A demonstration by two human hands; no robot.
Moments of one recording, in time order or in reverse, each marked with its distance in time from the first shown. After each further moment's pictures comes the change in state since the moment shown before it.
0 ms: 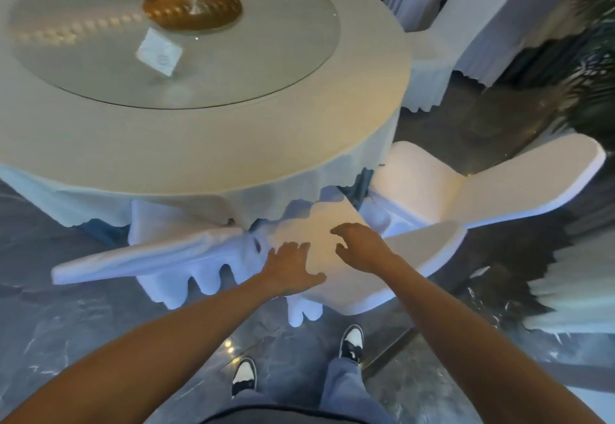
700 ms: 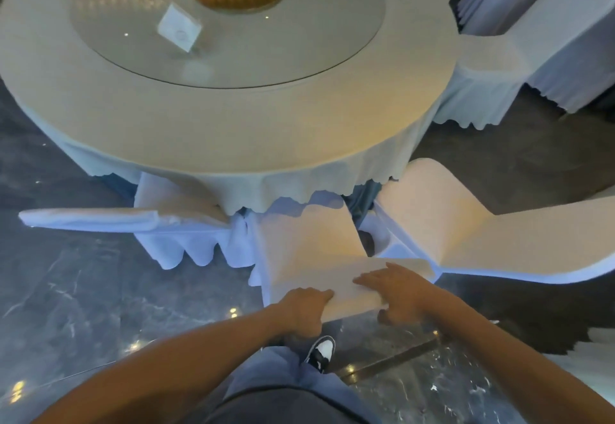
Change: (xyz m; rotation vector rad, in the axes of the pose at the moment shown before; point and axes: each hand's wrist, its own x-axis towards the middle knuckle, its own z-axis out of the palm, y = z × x) left_hand 0.042 0.181 0.061 0.034 -0.263 -0.003; right_hand -0.036 0.206 -0.073 -0.221 -0.473 -0.347
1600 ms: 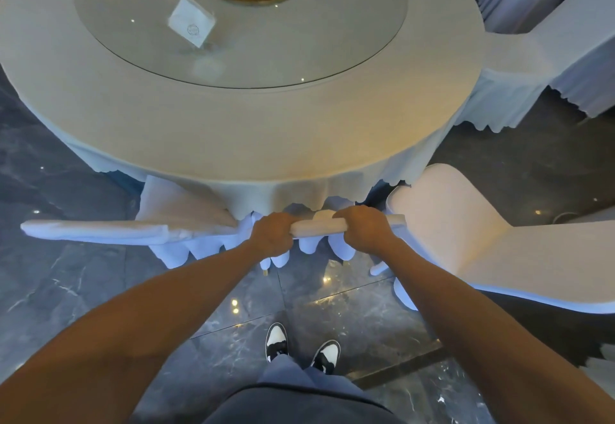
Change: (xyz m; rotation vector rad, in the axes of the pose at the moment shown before) left_hand 0.035 -0.122 -0.129 -0.161 0.427 -0.251; right_hand 0.153 -0.038 -0.098 0.016 0.386 0.156
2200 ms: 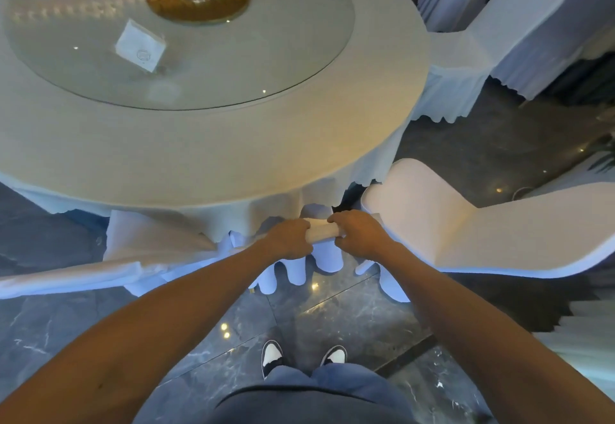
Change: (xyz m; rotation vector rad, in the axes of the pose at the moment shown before) left_hand 0.036 0.054 0.000 0.056 -0.174 0.162; right_hand -0.012 0.030 0.008 0.137 0.080 0.033
